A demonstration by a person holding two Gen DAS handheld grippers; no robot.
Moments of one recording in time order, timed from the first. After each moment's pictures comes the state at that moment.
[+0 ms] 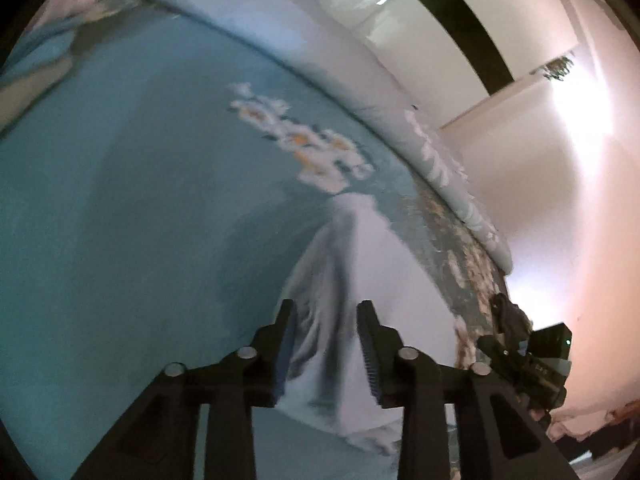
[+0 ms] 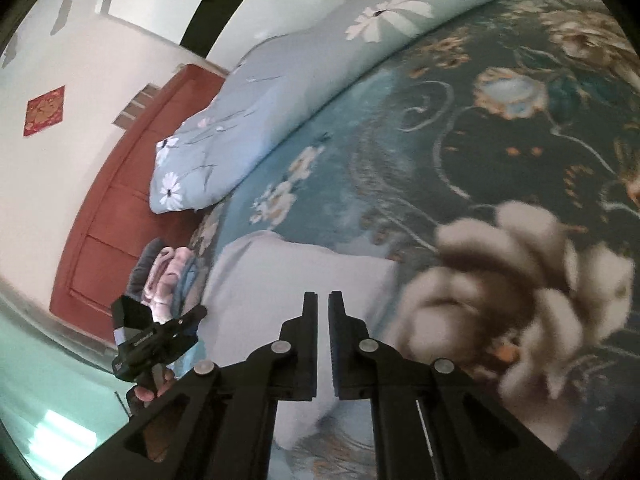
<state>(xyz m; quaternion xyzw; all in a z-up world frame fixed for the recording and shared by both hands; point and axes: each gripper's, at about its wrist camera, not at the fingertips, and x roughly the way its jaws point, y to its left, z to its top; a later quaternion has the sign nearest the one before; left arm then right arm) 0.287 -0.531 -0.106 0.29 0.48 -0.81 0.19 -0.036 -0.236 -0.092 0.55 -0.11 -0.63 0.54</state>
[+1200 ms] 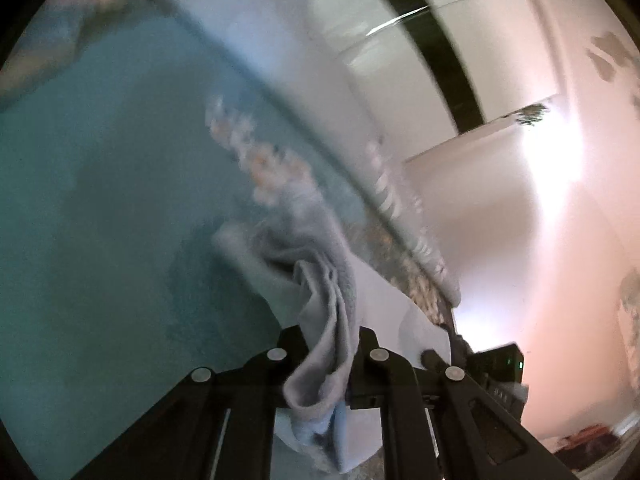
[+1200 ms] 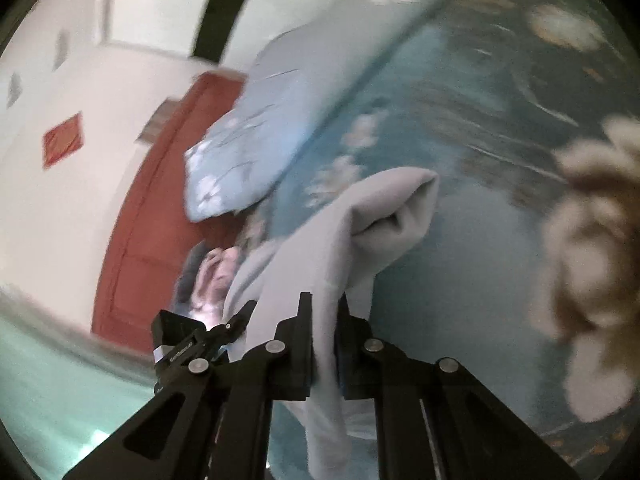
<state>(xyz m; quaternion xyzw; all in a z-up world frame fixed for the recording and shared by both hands) 0.305 -0.519 -0.066 0.18 0.52 -0.82 0.15 0.023 -0.286 -0.075 0.56 -0.17 -0.56 0.59</state>
